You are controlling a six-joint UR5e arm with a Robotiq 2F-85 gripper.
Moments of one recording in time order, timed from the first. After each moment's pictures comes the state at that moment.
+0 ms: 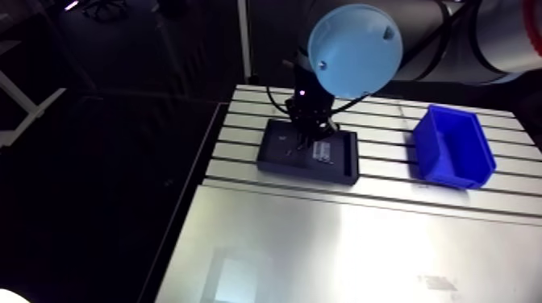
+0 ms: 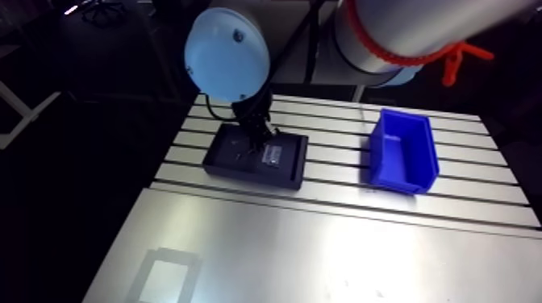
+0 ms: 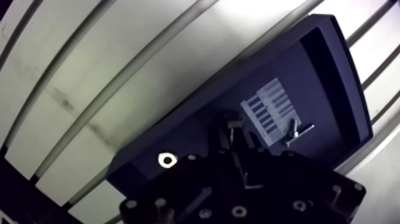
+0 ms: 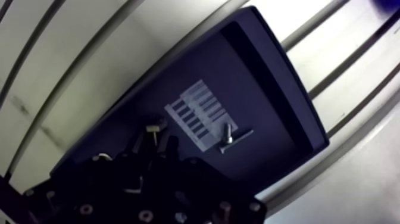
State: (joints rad) arm 0.11 -1.12 1.89 -2.29 -1.58 -0.75
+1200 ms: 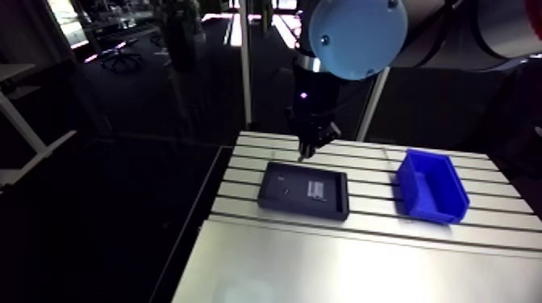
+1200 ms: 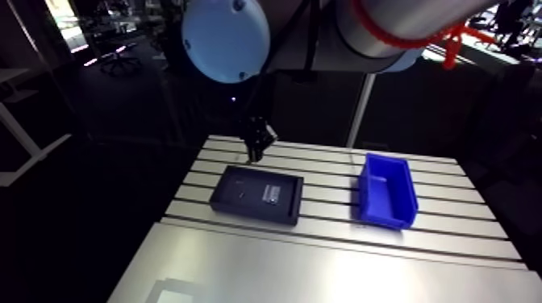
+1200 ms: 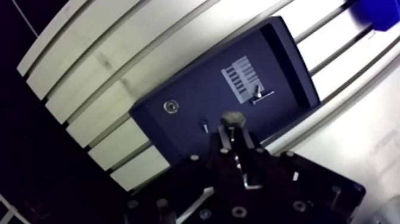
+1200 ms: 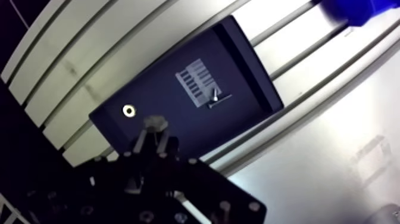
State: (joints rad) arm 0.11 -1.33 1.85 -2.10 -1.57 -0.84
